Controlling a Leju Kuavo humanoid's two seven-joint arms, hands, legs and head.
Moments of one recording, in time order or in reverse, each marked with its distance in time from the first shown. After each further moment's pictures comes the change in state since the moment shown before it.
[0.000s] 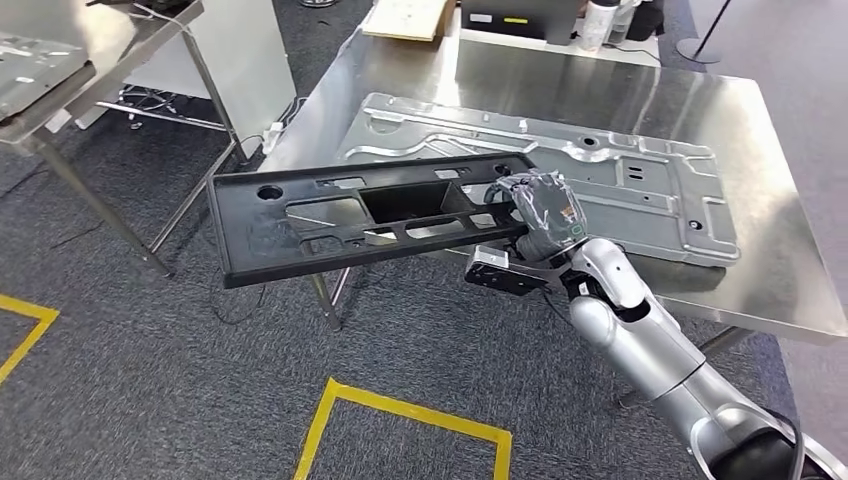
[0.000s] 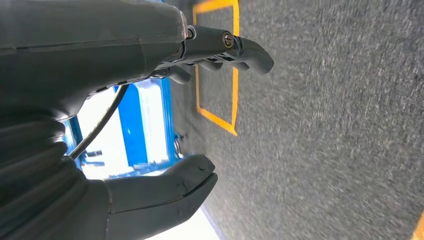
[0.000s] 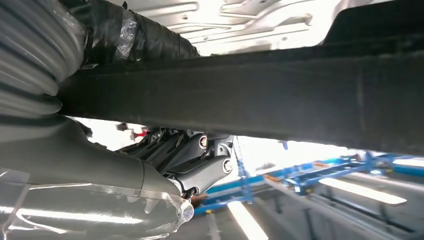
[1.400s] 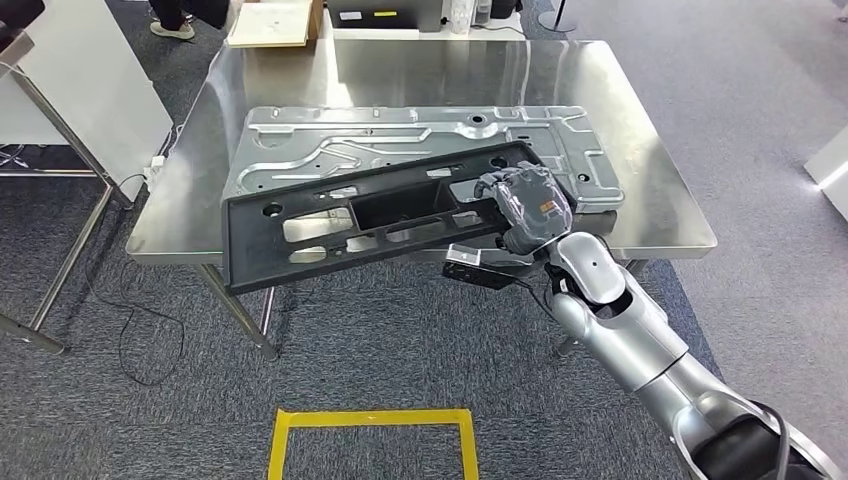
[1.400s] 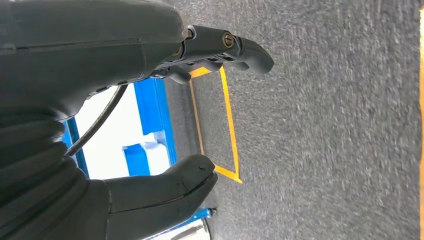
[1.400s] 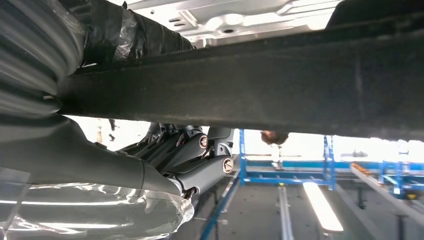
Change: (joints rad) left arm -0.018 -0.012 0.001 0.000 0.029 -0.010 0.006; right arm -0.070 0.043 0.049 0.051 0.234 0.021 0.124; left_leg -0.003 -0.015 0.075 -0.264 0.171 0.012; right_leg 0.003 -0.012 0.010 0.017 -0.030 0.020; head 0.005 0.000
